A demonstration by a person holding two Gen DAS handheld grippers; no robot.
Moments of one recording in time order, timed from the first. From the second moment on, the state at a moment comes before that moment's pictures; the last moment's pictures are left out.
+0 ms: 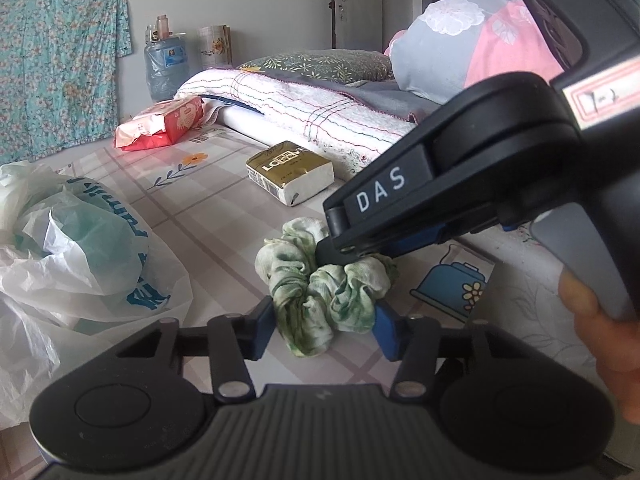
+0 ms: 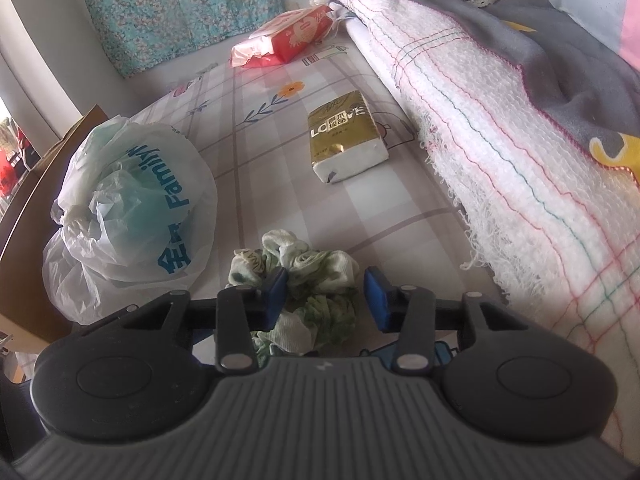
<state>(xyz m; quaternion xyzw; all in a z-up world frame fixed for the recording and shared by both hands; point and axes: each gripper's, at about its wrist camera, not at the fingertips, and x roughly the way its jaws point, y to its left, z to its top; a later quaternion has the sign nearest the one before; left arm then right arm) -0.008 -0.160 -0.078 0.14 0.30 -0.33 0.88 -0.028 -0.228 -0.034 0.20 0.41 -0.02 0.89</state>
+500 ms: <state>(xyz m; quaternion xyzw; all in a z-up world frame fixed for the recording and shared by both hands) -0.017 -0.146 -0.071 0.13 0.28 -0.33 0.89 -0.025 -0.216 -0.035 0.22 0.42 -0.01 0.88</state>
